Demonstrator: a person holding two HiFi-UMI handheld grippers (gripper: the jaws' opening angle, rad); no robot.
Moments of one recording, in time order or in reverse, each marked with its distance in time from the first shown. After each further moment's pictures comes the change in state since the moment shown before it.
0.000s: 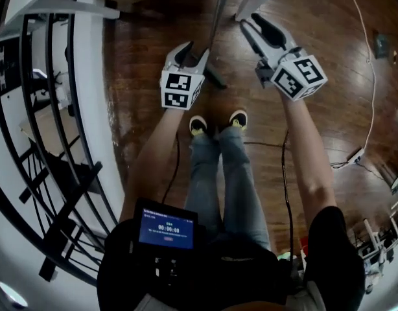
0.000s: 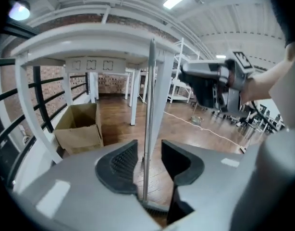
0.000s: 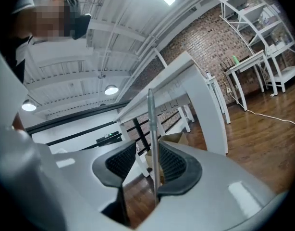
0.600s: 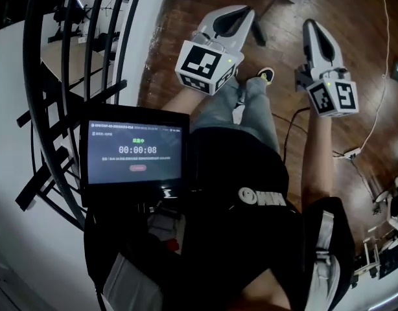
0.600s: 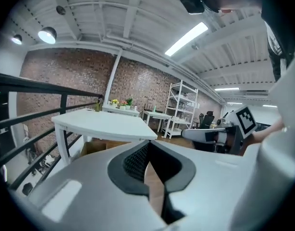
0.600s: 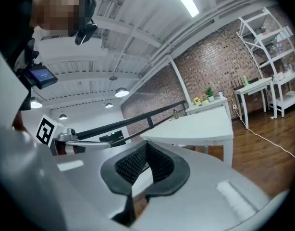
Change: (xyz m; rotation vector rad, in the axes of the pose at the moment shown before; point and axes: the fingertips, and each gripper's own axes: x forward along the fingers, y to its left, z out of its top) left arm -0.448 -0.089 0.220 -0.113 -0.376 0.084; right arm -0.146 0.358 0.167 -0.102 0.011 0.016
